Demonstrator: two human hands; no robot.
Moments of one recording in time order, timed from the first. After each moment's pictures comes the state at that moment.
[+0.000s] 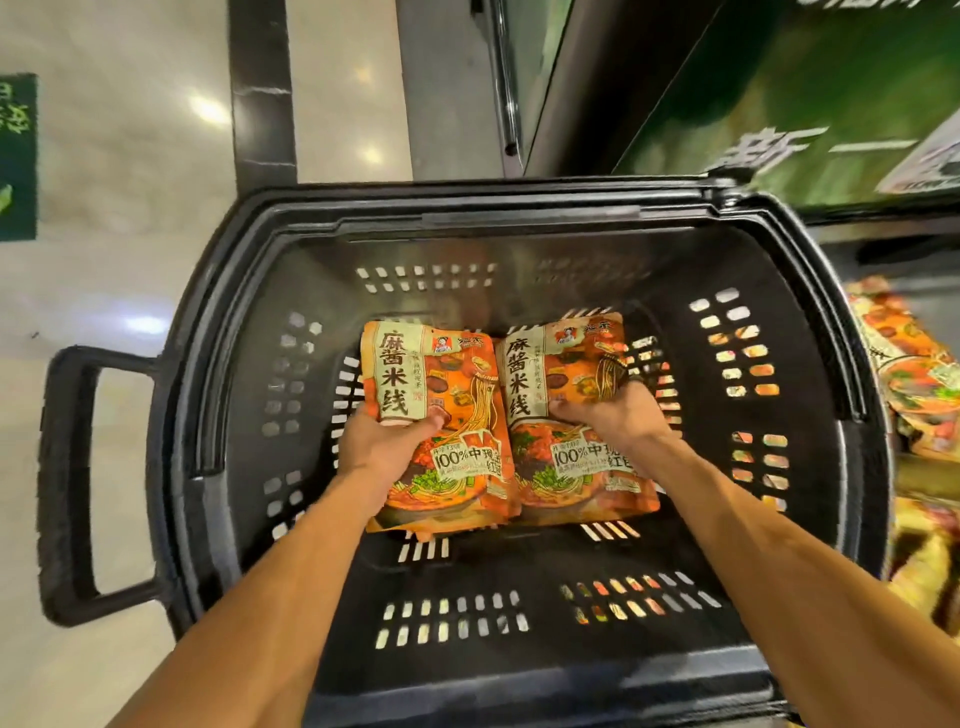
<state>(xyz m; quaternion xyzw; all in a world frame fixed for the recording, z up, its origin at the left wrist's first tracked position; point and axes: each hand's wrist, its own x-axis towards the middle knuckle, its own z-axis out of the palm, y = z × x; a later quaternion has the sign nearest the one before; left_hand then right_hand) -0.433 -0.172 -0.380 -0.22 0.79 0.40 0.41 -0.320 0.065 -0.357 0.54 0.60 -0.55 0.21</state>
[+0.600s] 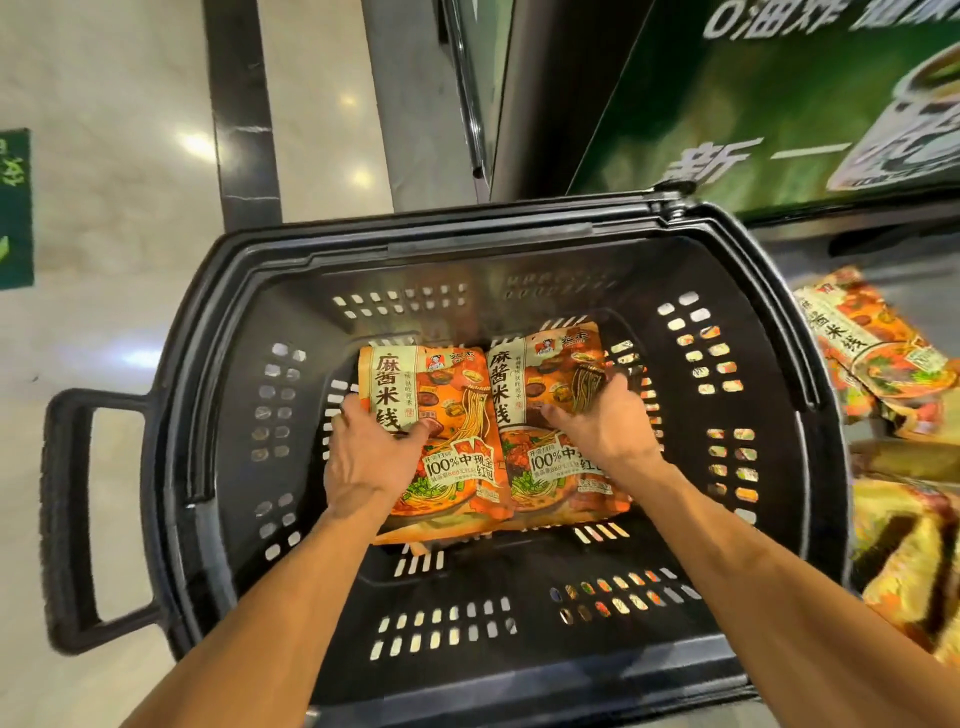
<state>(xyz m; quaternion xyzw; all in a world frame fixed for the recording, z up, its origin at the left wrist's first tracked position) -0.433 -0.157 -0.353 -0.03 0.93 0.18 0.33 -0.315 0.058 -0.331 0.51 0.74 -0.38 0.19</state>
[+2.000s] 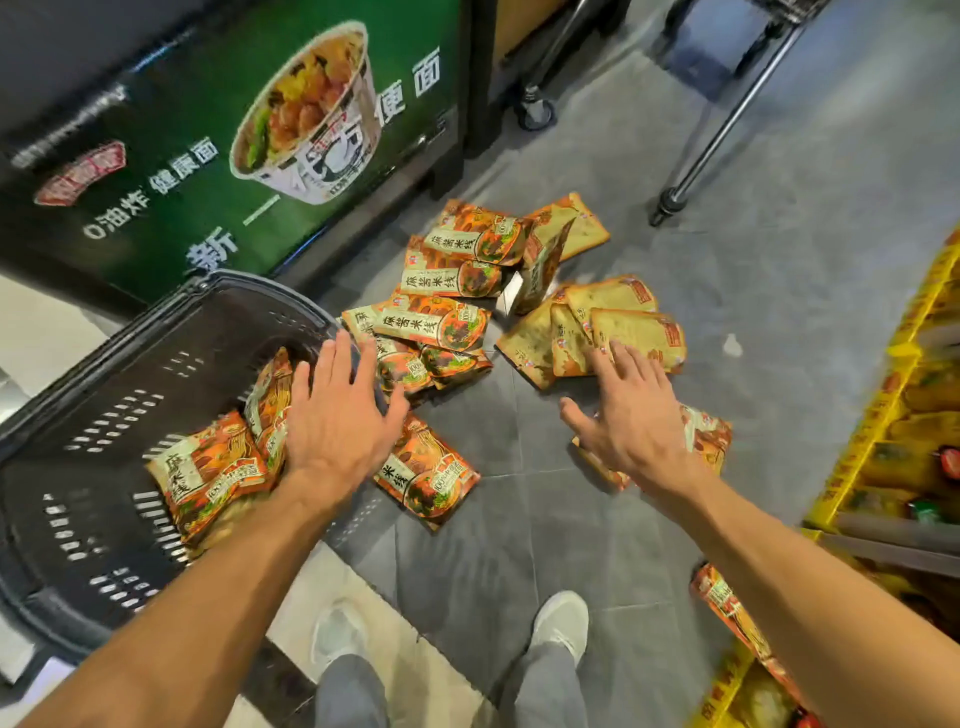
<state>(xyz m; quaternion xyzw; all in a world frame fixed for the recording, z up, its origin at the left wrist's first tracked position) -0.166 -0.002 -0.085 0.60 0.79 -0.06 0.11 0.133 0.075 -0.084 0.61 0.78 -0.13 0.09</state>
